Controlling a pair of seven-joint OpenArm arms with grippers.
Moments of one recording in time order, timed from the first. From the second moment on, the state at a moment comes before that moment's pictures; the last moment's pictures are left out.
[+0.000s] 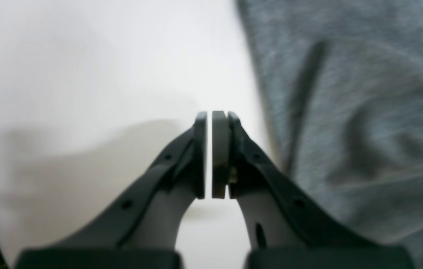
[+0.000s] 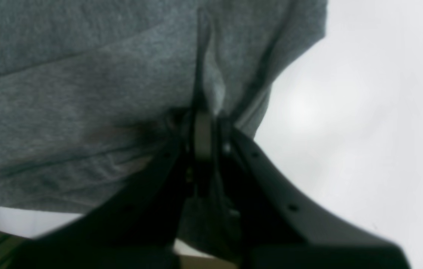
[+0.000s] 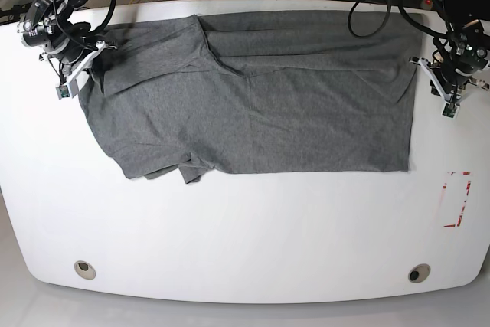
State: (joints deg) left arm 9.9 -17.1 -32.6 94.1 -2.9 -41.5 48.8; right arm -12.1 9.5 41.5 99.4 25.5 41.1 -70.8
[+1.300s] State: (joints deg) left arm 10.6 -13.2 -21.7 100.1 -10.1 -43.0 60.8; right arm -11.3 8.9 42.9 99.0 25.8 41.1 -70.6
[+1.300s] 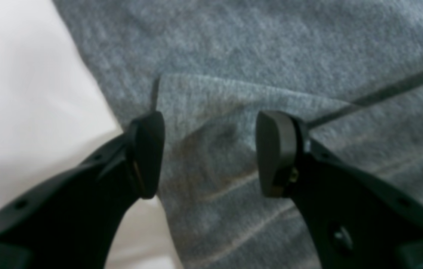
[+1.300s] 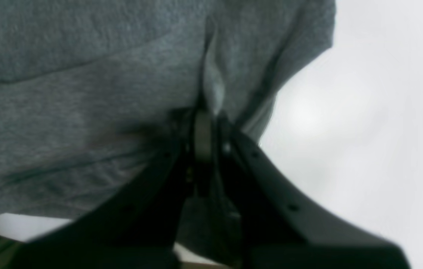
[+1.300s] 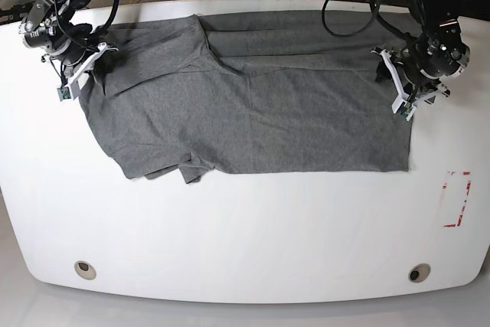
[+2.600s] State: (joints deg) left arm 11.2 -16.9 -27.6 101.4 -13.0 -42.8 55.5; right arm -8.4 6.8 48.2 106.5 25.7 41.1 -71.0
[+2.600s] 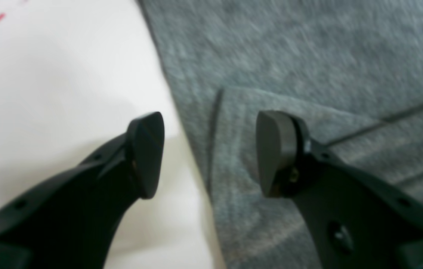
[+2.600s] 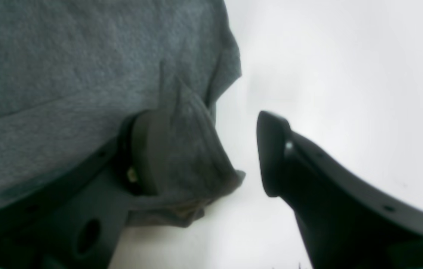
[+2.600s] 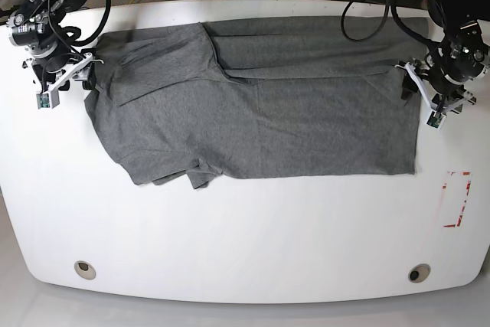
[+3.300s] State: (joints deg) left arm 20.4 -16.8 -27.5 105.1 -13.5 -42.8 56.6; right arm -7.0 4.5 40.9 96.8 25.2 40.9 -72.4
